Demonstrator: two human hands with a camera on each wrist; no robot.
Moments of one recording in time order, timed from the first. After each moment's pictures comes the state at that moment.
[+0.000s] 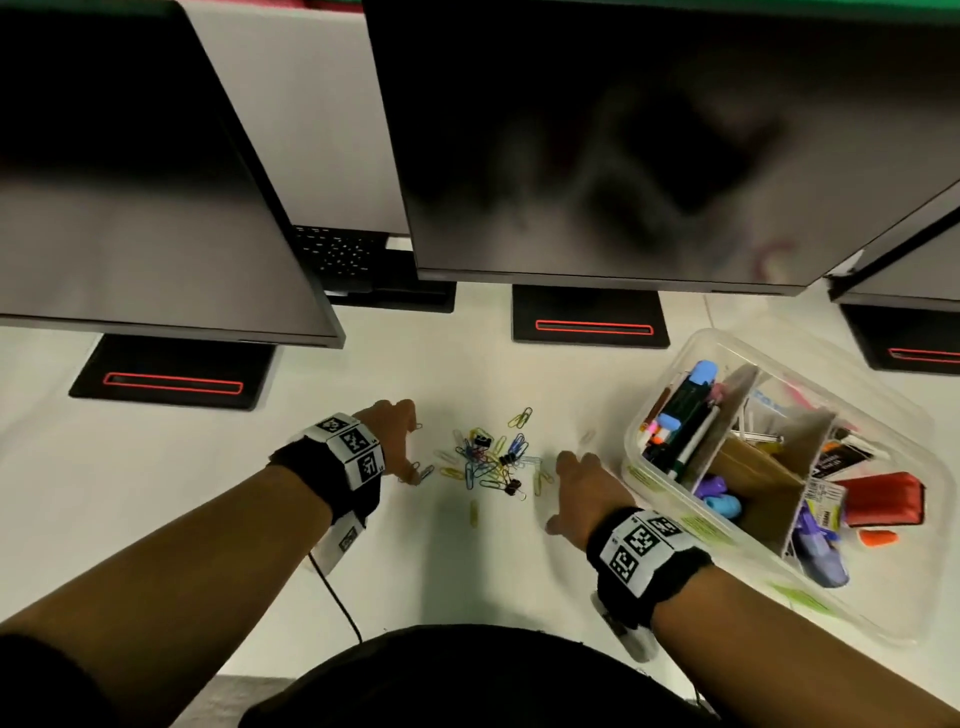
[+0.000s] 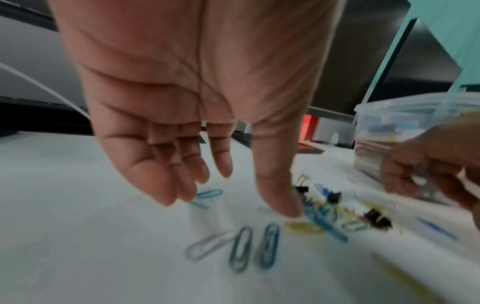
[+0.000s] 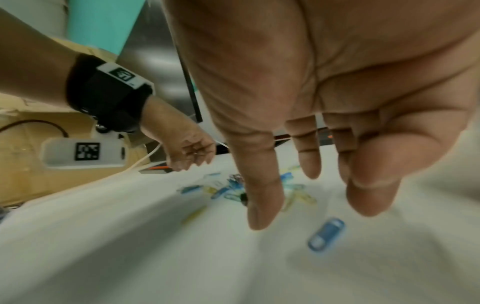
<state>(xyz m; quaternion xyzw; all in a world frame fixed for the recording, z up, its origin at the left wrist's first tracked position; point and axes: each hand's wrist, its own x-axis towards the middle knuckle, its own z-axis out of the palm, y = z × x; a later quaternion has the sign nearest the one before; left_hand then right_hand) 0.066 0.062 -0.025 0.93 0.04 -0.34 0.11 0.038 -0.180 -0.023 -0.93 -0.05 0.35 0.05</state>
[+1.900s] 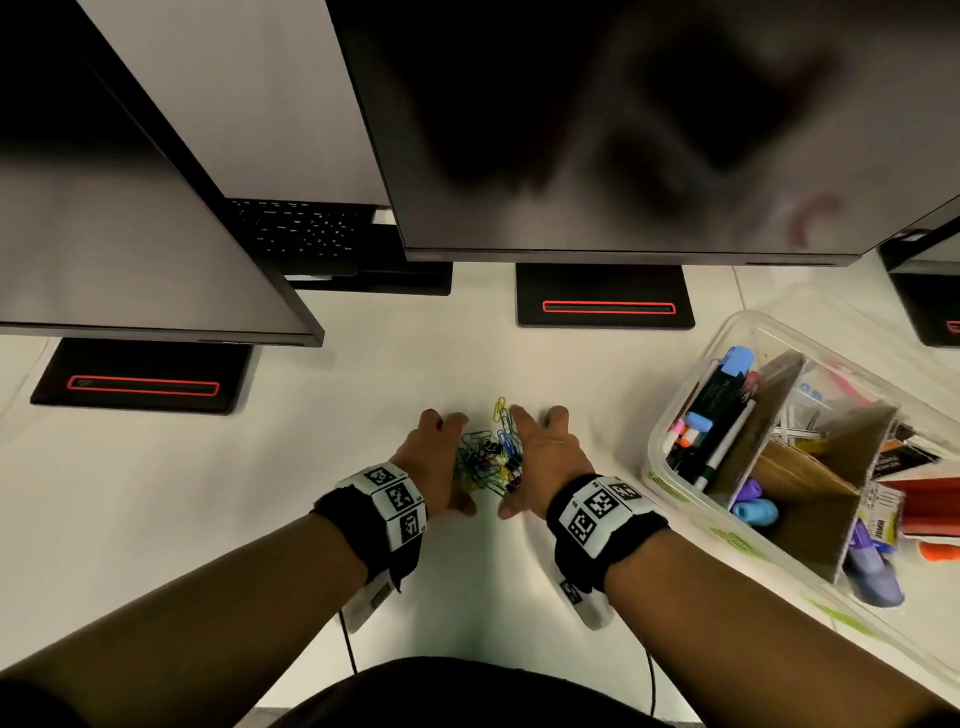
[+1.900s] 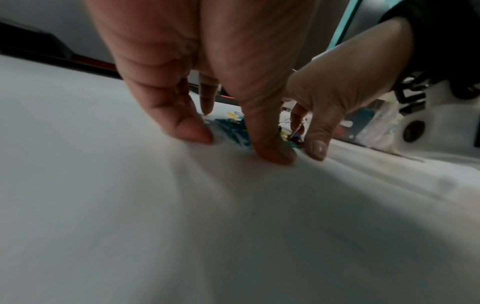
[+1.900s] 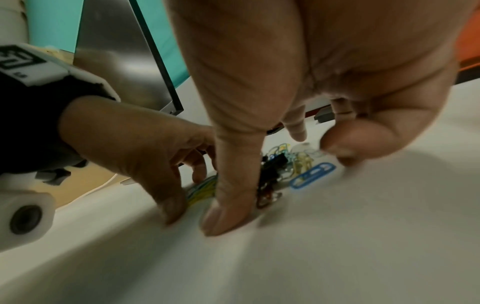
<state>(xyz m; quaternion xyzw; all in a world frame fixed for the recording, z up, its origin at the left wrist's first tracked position) 0.060 0.015 -0.064 0.93 0.02 -0.31 0.21 0.079 -0.141 -0.063 -0.93 -0.06 0.35 0.14</state>
